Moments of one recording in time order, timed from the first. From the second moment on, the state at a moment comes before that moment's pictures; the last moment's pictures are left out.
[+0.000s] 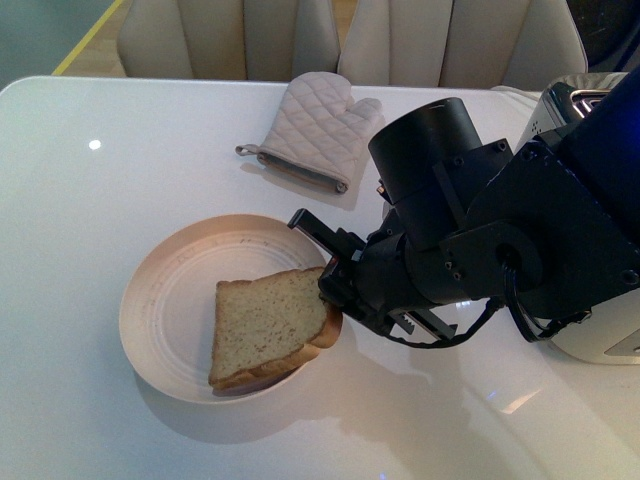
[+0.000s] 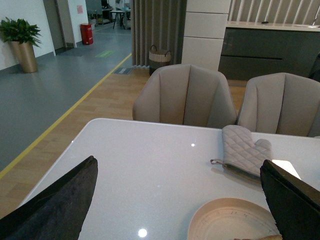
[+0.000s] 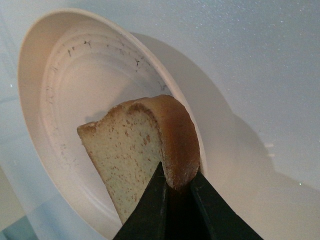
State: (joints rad) left arm 0.00 0.01 0.01 0.00 0.00 -0.01; right arm 0.53 2.26 1.00 0.34 -0.18 1.00
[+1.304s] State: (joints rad) left arm 0.00 0.01 0.01 0.00 0.00 -0.01; right arm 0.12 1.34 1.11 -0.05 0.02 0.34
